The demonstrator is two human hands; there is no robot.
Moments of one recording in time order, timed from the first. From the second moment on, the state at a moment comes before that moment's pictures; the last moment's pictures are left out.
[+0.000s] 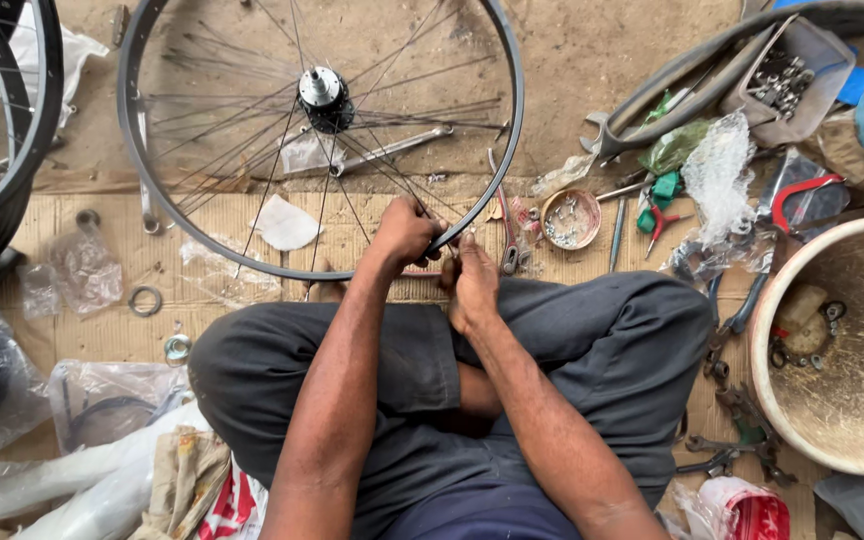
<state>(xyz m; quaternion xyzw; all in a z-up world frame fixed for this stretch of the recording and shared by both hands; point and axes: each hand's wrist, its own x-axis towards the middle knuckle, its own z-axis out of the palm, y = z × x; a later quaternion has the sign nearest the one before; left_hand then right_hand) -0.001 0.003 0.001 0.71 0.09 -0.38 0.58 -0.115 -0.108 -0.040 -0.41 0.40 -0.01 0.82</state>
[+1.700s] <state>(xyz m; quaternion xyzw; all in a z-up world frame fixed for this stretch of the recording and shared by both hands) -0.014 -0.004 -0.054 0.75 0.18 -0.21 0.60 -0.098 -0.224 -0.043 -0.75 0.37 0.02 0.54</state>
